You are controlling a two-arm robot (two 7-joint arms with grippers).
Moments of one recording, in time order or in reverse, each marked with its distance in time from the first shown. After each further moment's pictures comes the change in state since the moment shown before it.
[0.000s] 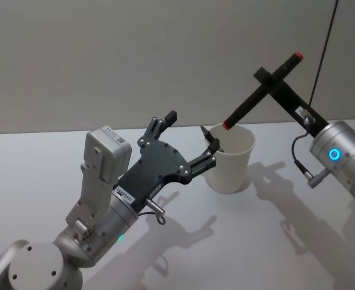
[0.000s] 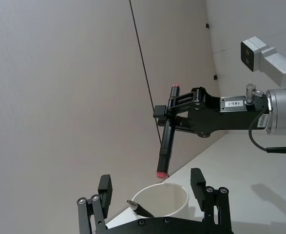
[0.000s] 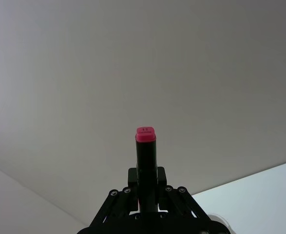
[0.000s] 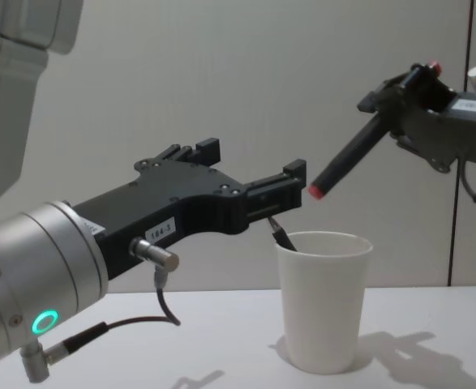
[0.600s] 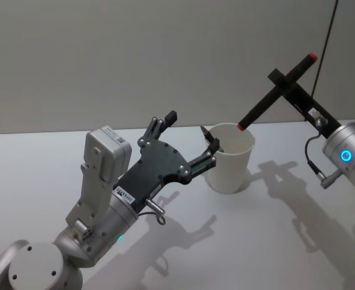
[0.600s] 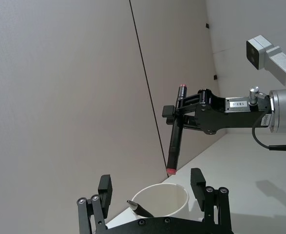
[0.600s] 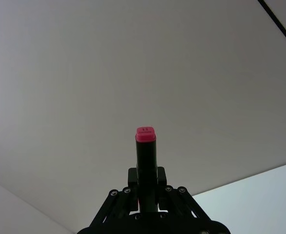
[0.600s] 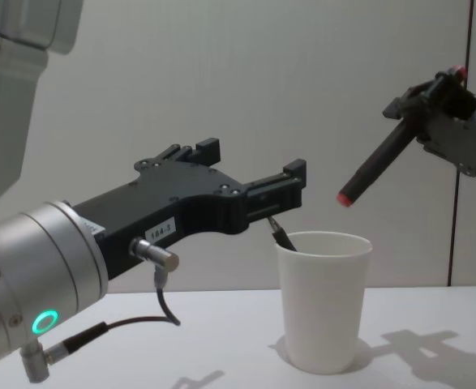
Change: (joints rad) left arm 0.000 0.000 0.000 0.000 0.000 0.000 0.000; right arm -0.007 0.040 0.013 0.002 -0.024 -0.022 -0.001
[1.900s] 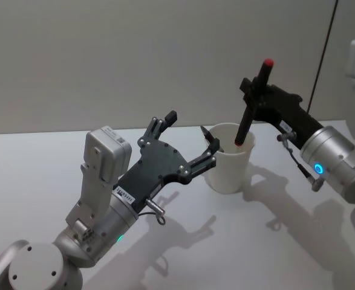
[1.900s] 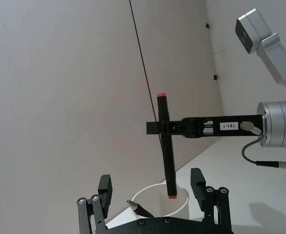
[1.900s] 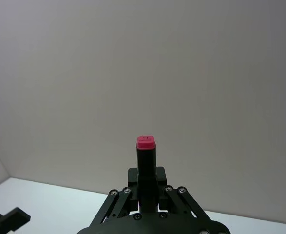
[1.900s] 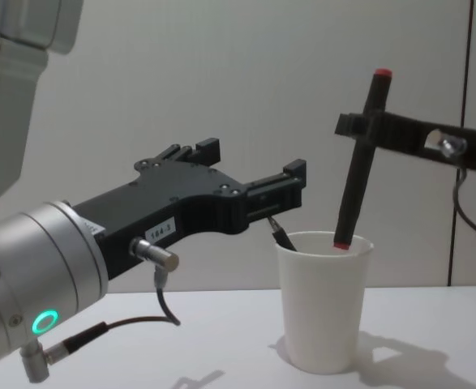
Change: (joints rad) left arm 0.000 0.000 0.000 0.000 0.000 0.000 0.000; right arm 0.047 0.021 -0.089 0.067 -0.532 -0.062 0.200
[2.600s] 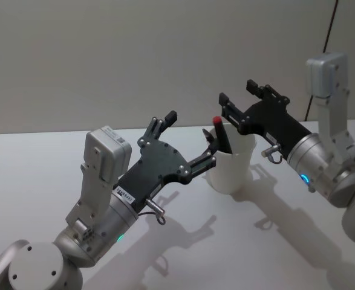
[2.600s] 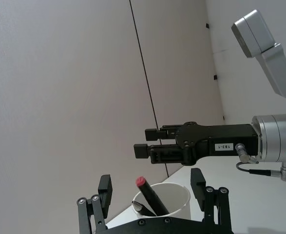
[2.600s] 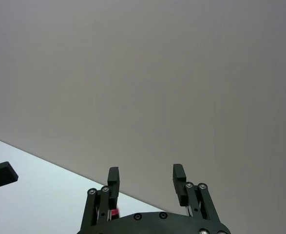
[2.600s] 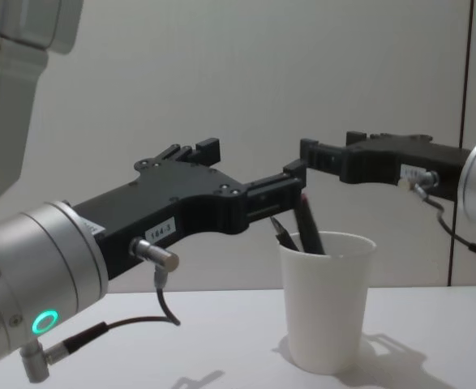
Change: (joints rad) left arm 0.000 0.000 0.000 0.000 0.000 0.000 0.000; right arm 0.017 -0.003 -0.049 0.048 -0.320 -0.080 0.049
